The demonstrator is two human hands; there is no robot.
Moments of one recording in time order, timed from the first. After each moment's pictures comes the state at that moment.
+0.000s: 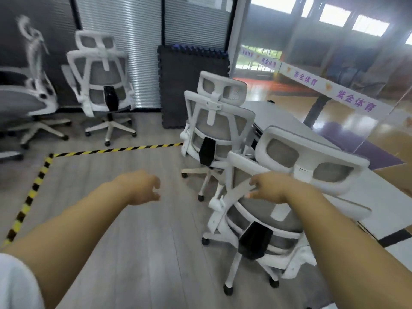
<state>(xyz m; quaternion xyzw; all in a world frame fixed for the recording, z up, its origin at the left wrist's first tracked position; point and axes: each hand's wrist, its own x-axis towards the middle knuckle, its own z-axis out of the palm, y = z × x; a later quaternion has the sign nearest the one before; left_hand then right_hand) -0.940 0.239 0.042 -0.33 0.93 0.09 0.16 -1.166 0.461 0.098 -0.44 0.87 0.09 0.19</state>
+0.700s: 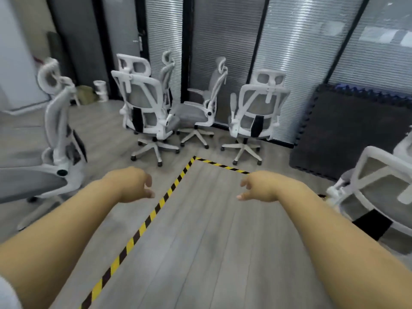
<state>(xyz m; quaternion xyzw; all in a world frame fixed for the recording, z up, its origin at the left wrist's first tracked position) -0.523 0.028 0.055 -0.64 0.75 0.10 0.12 -0.844 0.045 0.078 -0.72 0.66 0.15 0.15</state>
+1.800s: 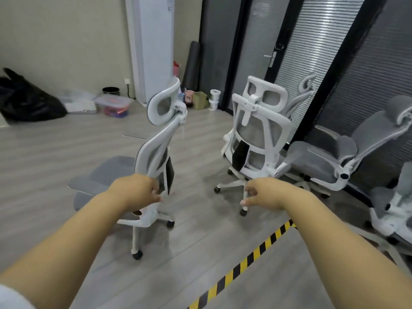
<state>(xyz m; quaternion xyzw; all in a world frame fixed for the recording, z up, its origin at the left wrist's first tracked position) -0.170 -0.380 0.021 -0.84 0.53 0.12 0.03 -0.441 -0.534 0.068 -0.87 0.43 0.19 0.14</state>
